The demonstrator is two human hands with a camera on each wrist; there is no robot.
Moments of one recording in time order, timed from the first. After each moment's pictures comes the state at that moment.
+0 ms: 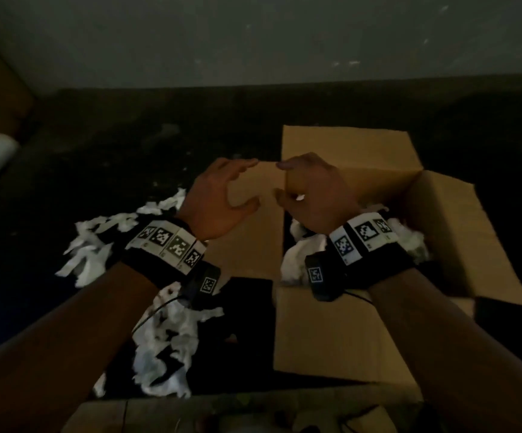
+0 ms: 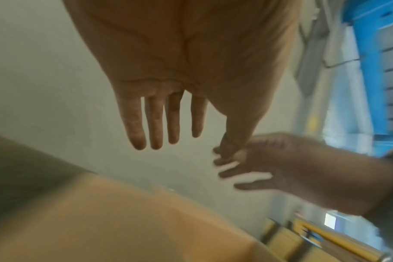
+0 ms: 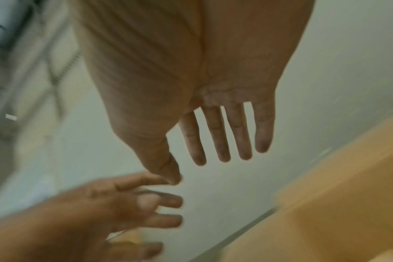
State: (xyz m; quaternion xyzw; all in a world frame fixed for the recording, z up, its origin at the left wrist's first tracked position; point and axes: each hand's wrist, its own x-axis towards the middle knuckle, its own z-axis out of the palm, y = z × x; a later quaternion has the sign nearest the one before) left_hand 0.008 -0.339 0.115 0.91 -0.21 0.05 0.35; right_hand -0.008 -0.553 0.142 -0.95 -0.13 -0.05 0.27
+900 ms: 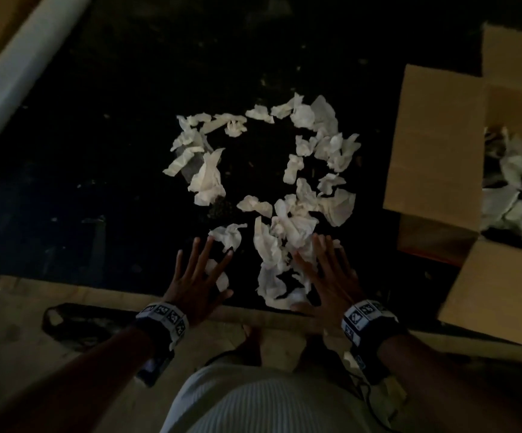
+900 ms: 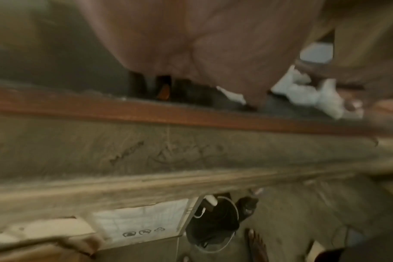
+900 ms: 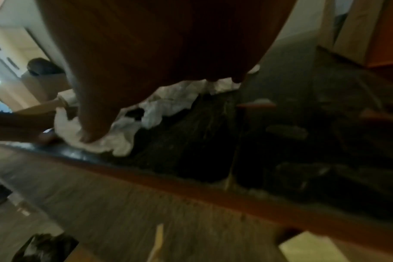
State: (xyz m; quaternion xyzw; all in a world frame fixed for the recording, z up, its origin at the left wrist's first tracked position) left_hand -0.233 -0.006 -0.151 0.97 -0.11 -0.18 0.10; right_hand -0.183 -0.340 -0.124 -0.94 -0.27 0.19 0.09
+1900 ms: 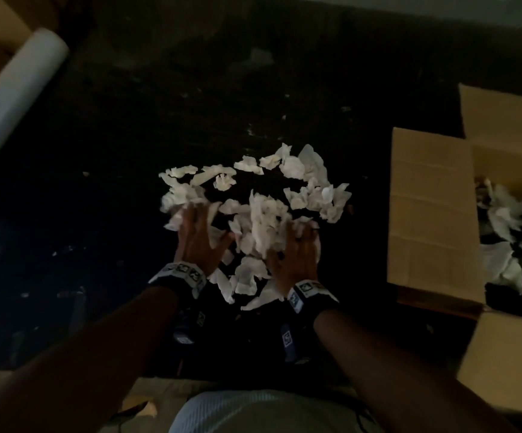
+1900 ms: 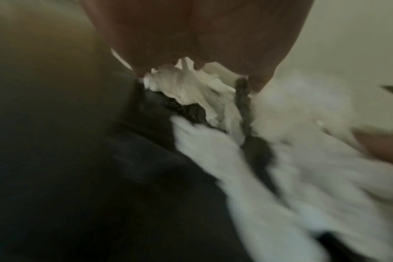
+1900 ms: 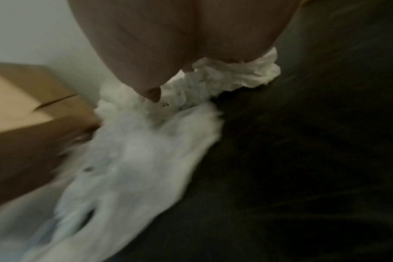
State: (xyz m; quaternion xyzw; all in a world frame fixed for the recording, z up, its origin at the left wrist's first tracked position) left_hand -0.016 -0.011 -0.130 0.93 0.09 -0.09 0.33; right_hand -0.037 -0.232 -0.141 -0.96 0.04 0.11 0.25
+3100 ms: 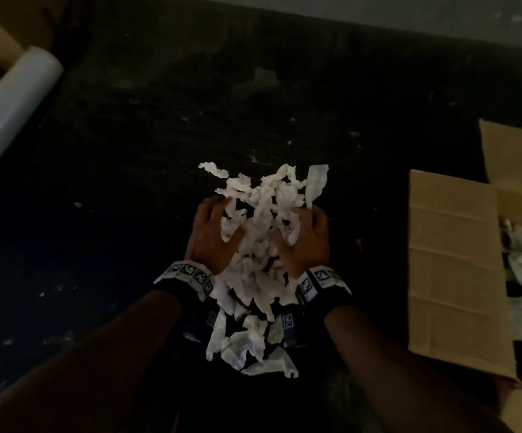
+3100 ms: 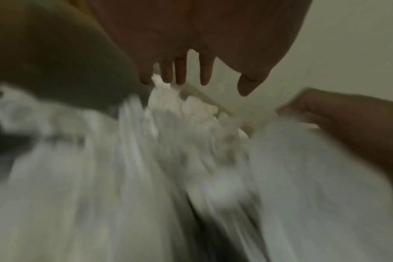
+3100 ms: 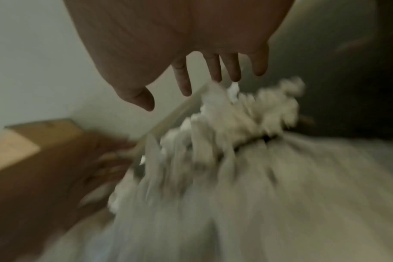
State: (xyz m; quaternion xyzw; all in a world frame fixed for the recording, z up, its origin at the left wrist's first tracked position) left_hand 0.077 -0.016 -0.115 0.92 0.02 -0.01 0.40; right_hand 0.077 -0.224 -0.097 -0.95 0.08 0.02 0.31
